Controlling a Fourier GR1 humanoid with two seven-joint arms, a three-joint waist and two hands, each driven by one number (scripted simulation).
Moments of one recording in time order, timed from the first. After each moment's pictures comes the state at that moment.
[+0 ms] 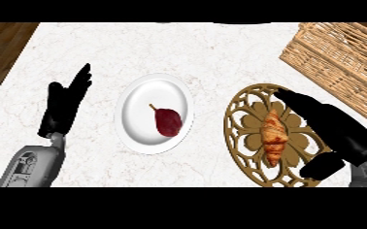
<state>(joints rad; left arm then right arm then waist) -0.22 0.32 -0.06 -1.37 0.02 0.09 0.22 -0.09 -0.47 0.12 -1.83 0.65 0.55 0.17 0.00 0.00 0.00</state>
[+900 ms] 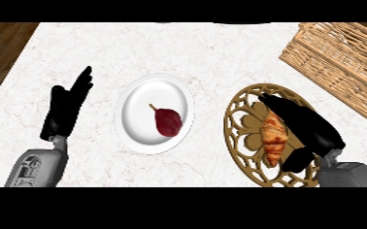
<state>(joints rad) -0.20 0.25 0.01 -1.39 -0.07 0.04 0.23 -0.12 -0.34 0.14 -1.63 0.85 0.49 0.06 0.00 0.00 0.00</state>
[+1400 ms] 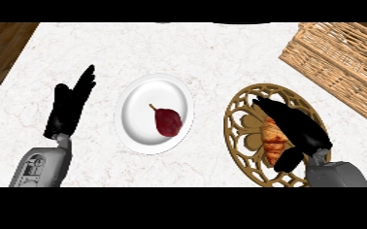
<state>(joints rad) -0.21 0.21 0.03 -1.40 -0.10 0.02 0.23 -0.12 -0.28 0.14 -1.55 0.91 0.46 0.04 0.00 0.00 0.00</state>
